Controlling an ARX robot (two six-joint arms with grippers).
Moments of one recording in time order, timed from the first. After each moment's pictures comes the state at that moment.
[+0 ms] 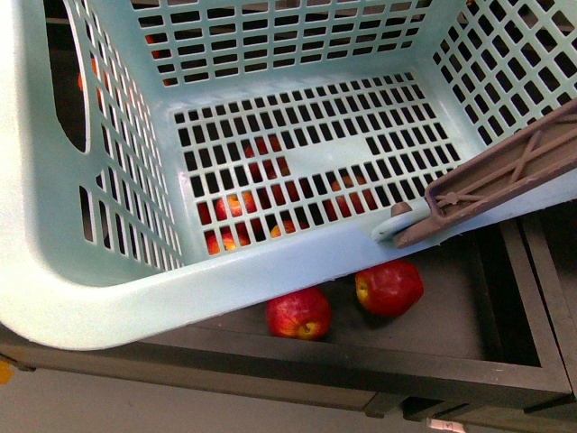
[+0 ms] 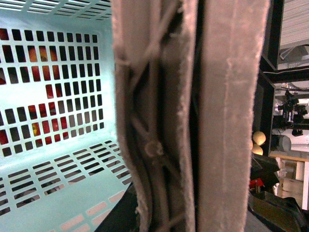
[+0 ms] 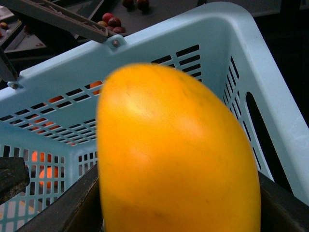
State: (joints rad) left arm -0.75 1.74 1.62 -0.52 0.02 -0.99; right arm 0.15 1.25 0.82 0.12 -0.24 0.25
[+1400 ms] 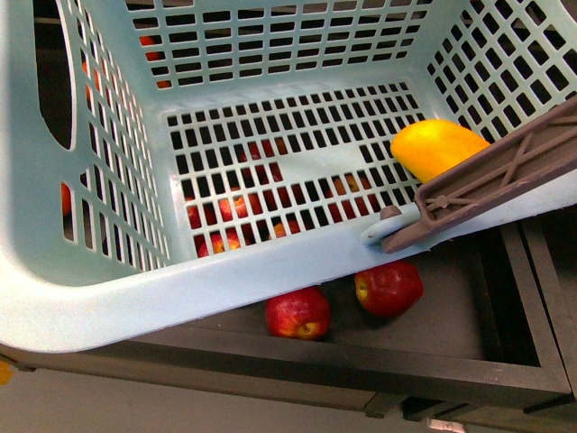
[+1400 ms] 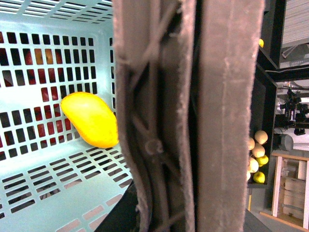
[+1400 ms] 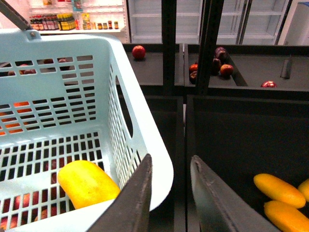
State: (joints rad) left arm -0.75 1.74 1.62 -0.53 0.02 -0.99; right arm 0.00 0.58 0.10 0.48 0.00 0.00
